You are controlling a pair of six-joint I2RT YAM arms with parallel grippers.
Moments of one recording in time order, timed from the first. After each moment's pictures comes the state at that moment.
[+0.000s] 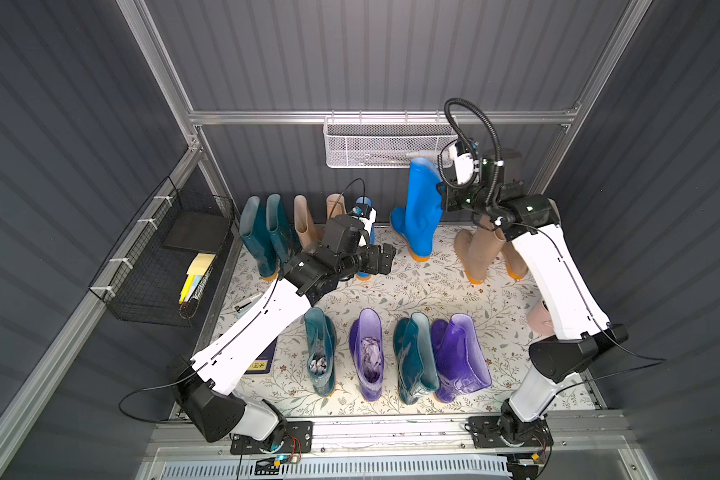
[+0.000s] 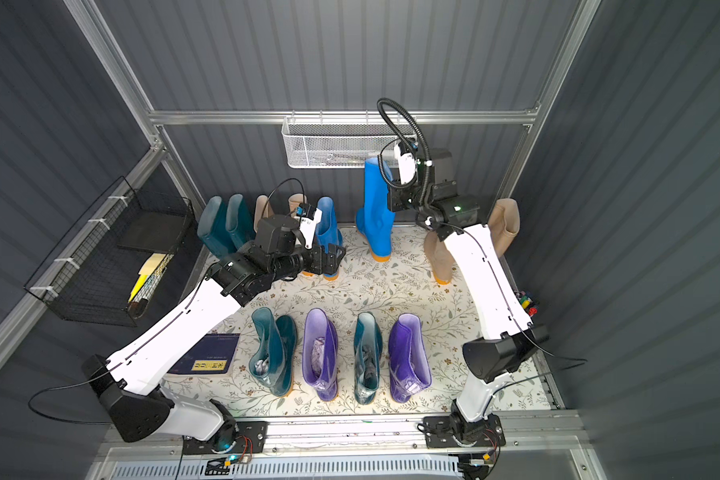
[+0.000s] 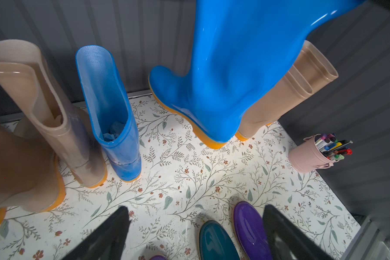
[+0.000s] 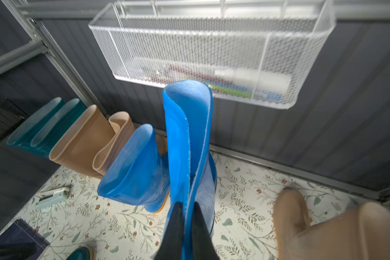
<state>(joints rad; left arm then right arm) -0.72 1.45 1.59 -0.64 -0.05 -0.30 0.36 1.76 2.15 -0.80 -0.11 0.09</state>
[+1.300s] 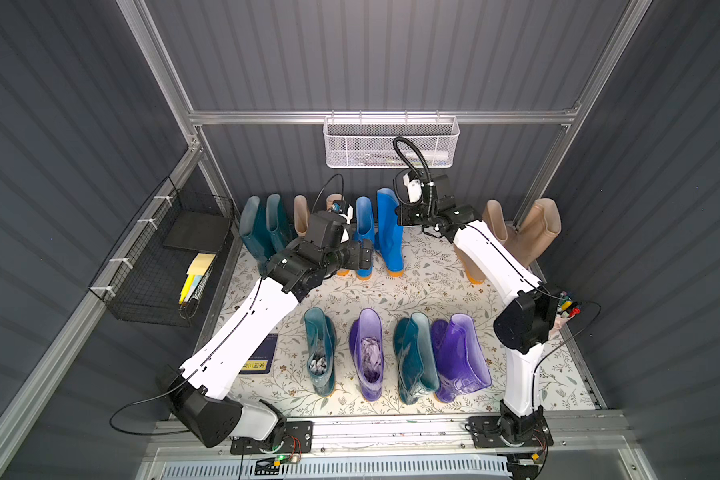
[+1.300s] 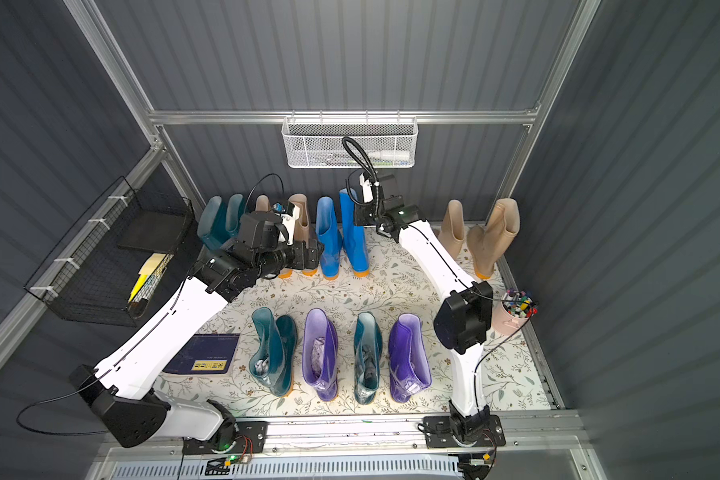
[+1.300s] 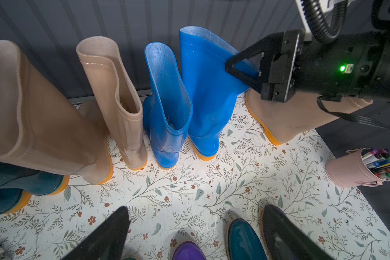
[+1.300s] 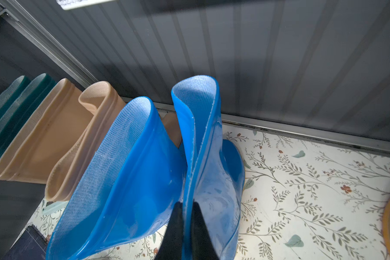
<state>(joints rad) -0.64 1.42 1.59 -0.73 -0.11 -0.30 0.46 2.04 2.11 -0.58 -0.11 0.28</state>
